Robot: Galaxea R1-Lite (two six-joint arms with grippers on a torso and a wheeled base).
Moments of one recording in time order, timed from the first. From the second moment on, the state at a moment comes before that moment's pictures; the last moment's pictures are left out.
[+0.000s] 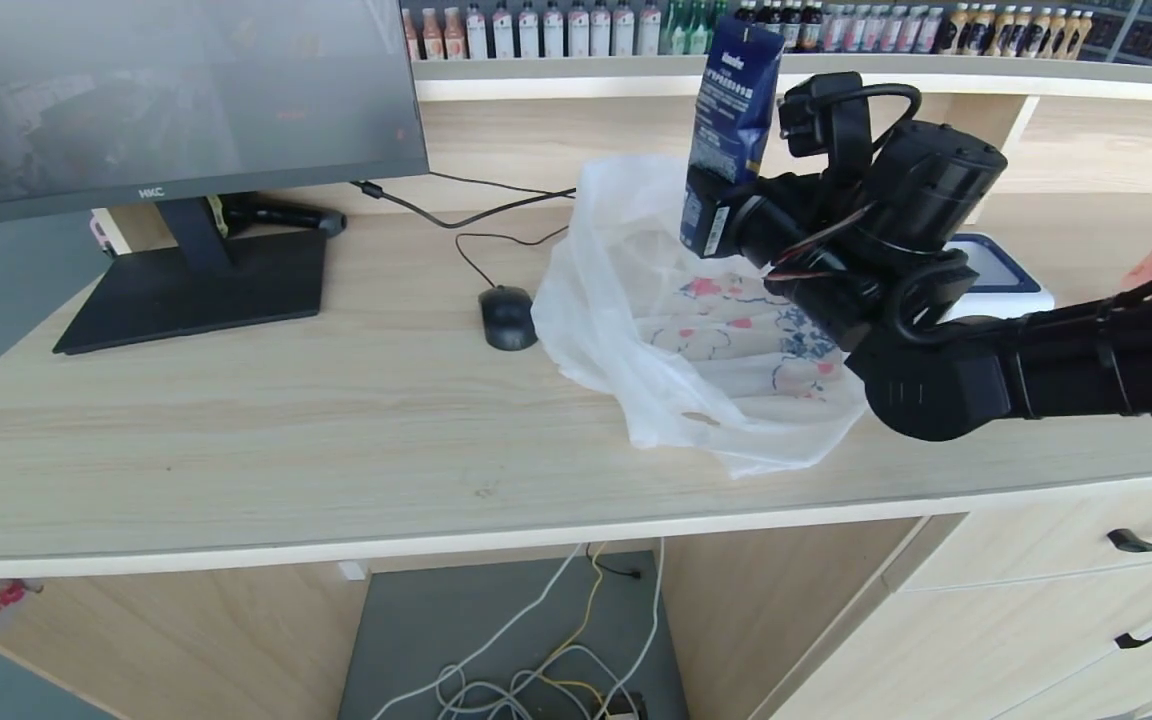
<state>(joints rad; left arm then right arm) 0.00 0.00 0.00 0.00 0.00 -0.02 0.48 2.04 -1.45 -0.95 -0.09 -0.12</state>
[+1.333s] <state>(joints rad) 0.00 0.00 0.00 0.00 0.00 -0.02 0.56 2.13 -1.48 -0.95 -0.12 -0.03</state>
